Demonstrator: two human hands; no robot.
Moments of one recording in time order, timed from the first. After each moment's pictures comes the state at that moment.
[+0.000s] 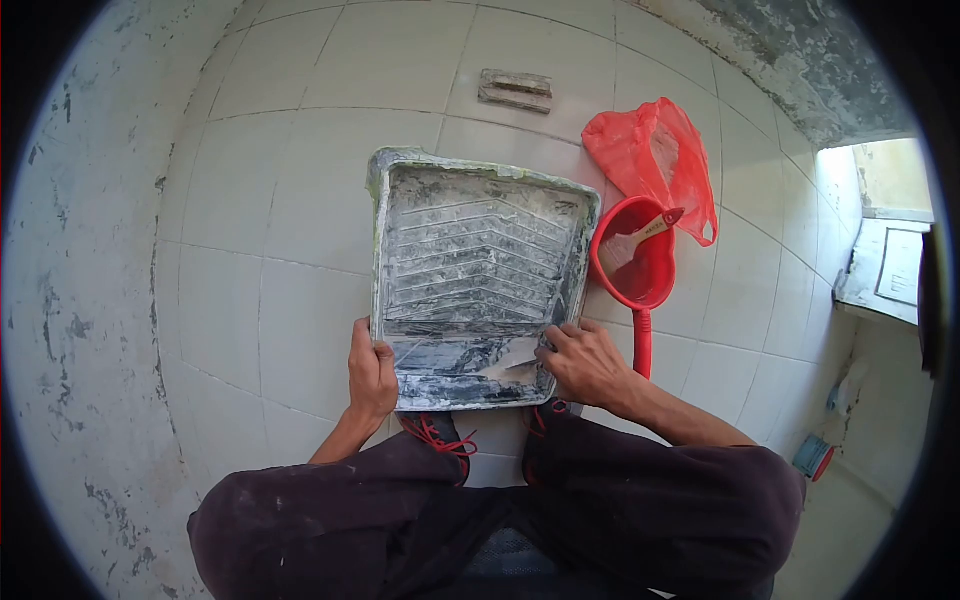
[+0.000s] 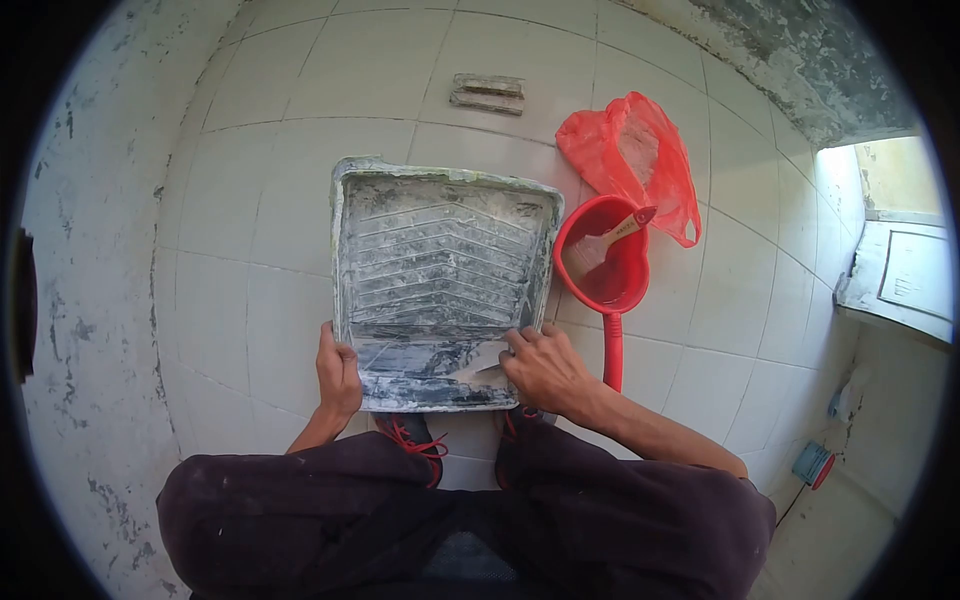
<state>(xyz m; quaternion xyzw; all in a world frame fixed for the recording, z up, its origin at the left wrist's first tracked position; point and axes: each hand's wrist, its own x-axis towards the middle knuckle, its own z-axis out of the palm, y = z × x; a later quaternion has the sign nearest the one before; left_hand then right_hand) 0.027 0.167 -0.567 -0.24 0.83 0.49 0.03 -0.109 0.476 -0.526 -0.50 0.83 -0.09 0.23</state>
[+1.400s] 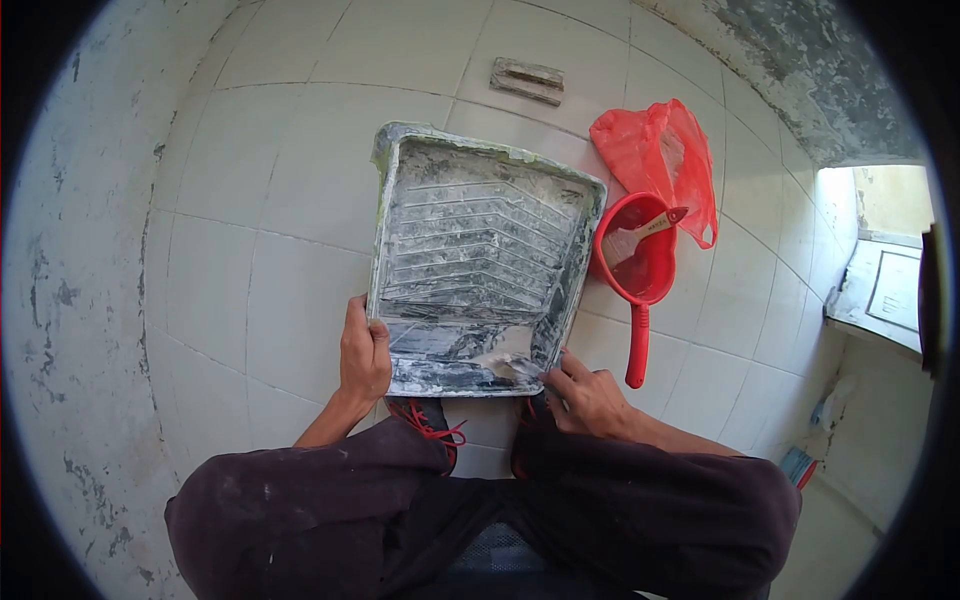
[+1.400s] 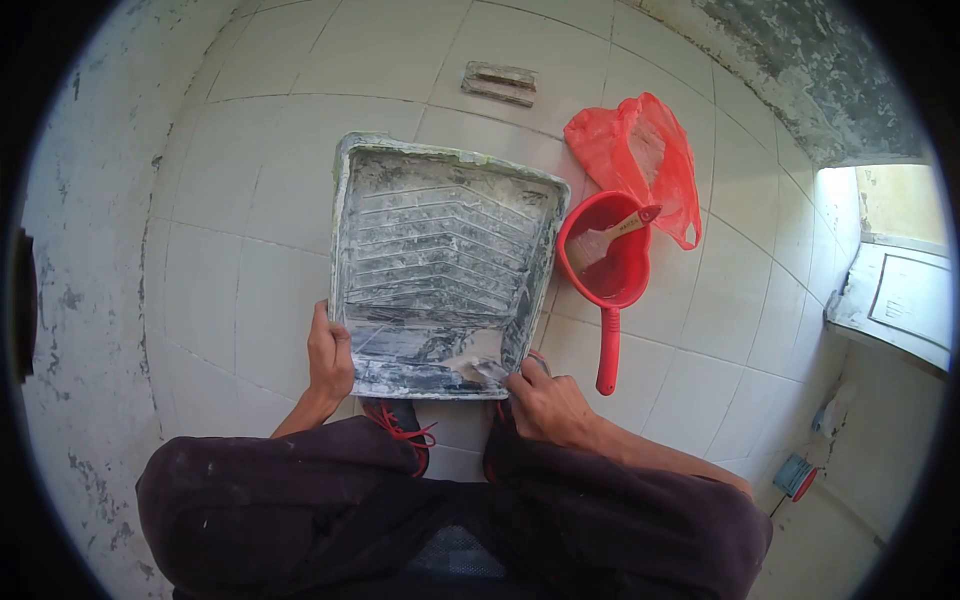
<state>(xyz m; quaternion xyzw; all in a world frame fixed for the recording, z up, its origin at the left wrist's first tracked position) 0.027 0.167 -0.569 -0.22 0.84 0.49 0.01 -0.053 0.508 -0.518 -0.38 0.83 -0.26 0.31</state>
